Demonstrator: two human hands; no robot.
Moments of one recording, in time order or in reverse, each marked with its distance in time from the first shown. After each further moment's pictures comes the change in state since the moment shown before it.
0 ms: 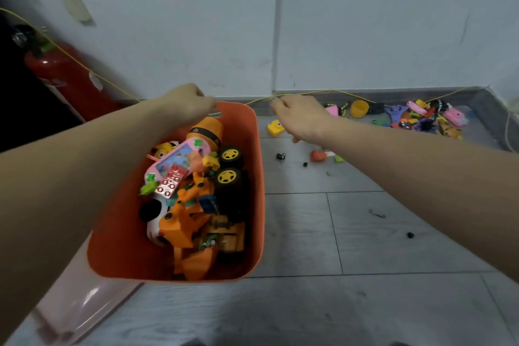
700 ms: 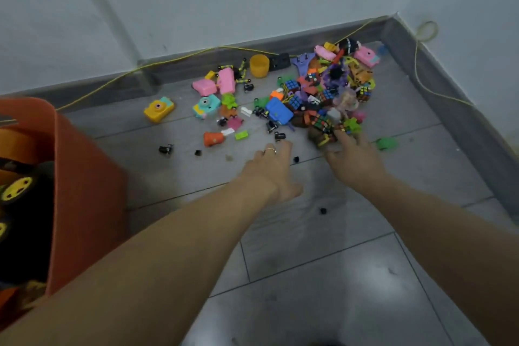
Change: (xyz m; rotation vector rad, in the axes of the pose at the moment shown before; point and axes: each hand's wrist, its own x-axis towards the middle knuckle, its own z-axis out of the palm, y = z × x) left_hand -0.040 0.229 0.334 0.343 -0.560 0.518; right_hand -0.083 0.387 0.003 -0.234 0.066 0.614
